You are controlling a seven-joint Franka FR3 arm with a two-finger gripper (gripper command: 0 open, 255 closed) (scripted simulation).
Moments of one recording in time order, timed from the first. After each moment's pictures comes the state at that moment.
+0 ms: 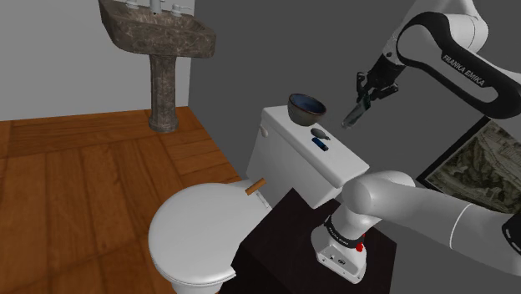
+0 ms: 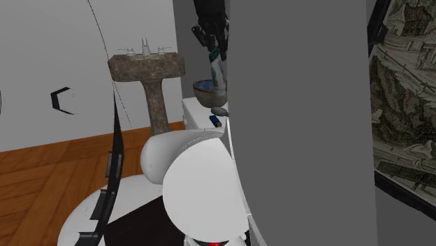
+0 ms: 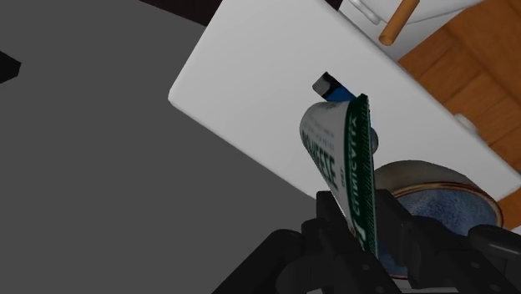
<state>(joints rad) -0.51 -1.08 -0.02 -2.41 -0.24 1.58 0.61</state>
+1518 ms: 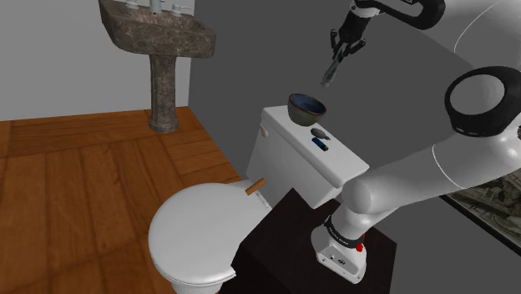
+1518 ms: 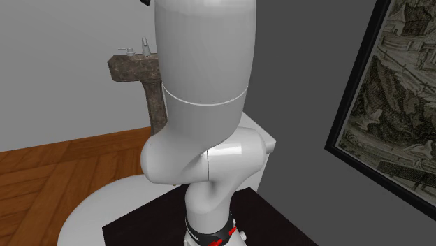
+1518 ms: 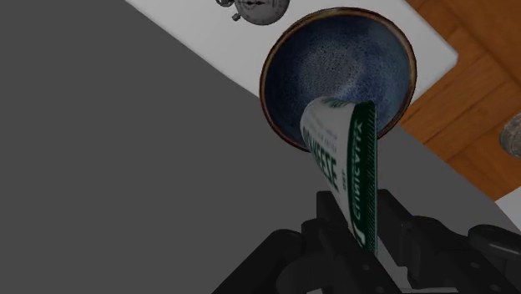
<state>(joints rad) -0.51 -0.37 -0.05 -1.78 -0.23 1.67 0.59</state>
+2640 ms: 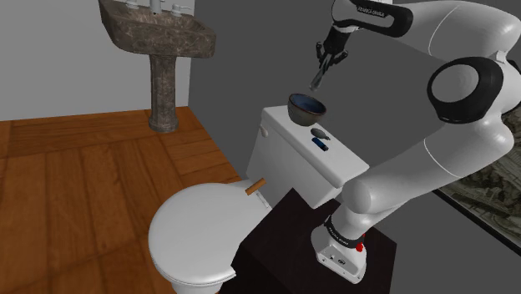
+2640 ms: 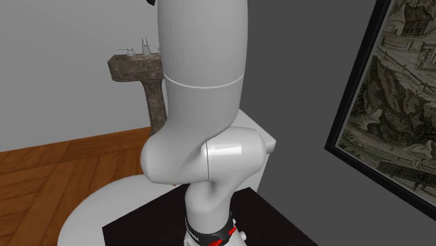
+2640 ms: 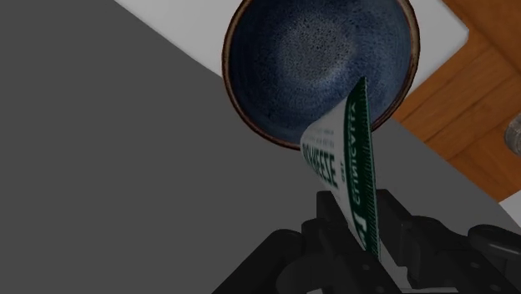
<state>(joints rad) -0.51 -0.25 -0.06 -1.83 -0.23 1.83 0.61</state>
